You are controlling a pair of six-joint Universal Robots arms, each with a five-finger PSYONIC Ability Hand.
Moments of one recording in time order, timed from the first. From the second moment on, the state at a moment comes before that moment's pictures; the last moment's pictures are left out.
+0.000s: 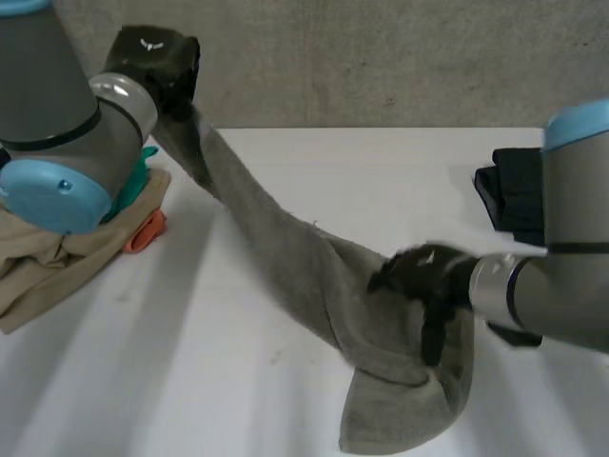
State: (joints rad) left arm 4.28 -2.11 -0.79 2.94 -1.64 3.48; right arm 1.96 -1.13 1.31 0.58 1.28 2.58; left_hand 1.14 1.19 1.19 1.19 0.99; right_hand 0.28 0.27 0.27 0.28 0.08
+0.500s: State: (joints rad) left arm 4.25 -1.65 -1.06 3.07 -1.43 3.45; right arm 2.00 -0.63 0.64 0.52 1.26 2.76; left_hand 1.14 1.20 1.19 1.20 0.99; right_hand 0.24 0.22 0.23 0.23 0.06
